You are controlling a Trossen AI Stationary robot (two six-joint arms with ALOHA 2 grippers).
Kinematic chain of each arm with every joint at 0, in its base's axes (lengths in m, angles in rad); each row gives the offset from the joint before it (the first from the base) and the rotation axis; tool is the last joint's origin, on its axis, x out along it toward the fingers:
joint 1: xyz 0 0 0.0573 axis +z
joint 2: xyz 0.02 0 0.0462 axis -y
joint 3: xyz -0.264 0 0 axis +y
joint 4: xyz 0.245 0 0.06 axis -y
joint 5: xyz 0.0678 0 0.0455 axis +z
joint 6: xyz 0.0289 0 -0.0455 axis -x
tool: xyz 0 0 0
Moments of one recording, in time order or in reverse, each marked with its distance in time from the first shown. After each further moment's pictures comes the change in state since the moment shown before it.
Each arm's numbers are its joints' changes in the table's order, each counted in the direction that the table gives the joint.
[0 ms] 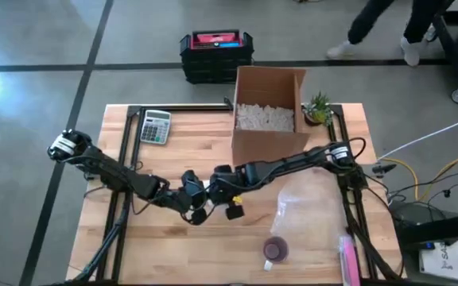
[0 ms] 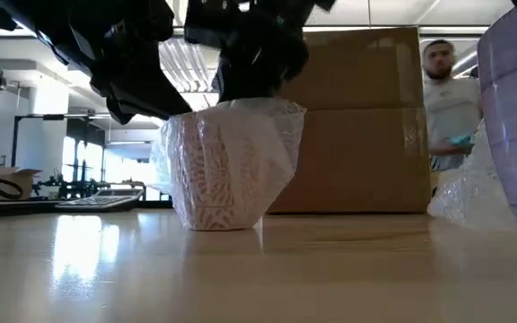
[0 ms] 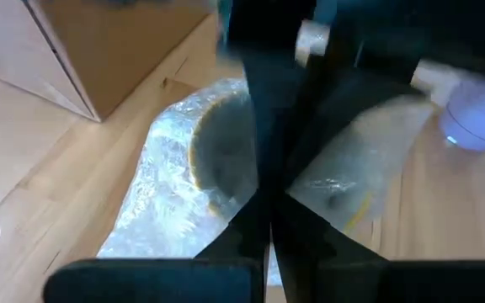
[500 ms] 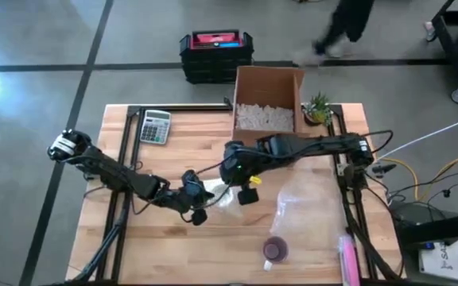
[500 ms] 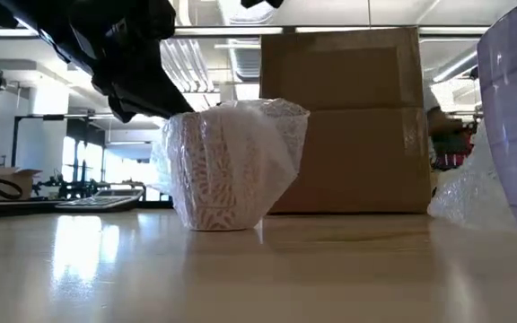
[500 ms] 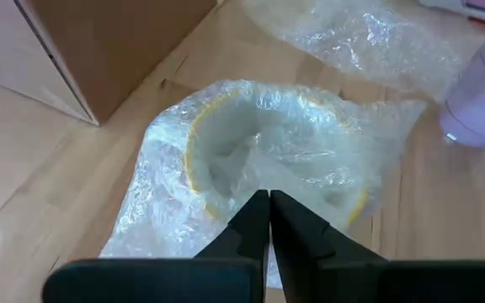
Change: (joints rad) left arm 0.002 -0.001 -0.014 -0.006 -0.002 -0.022; right arm -0.002 0.156 -0.244 -0.320 0.002 -0.020
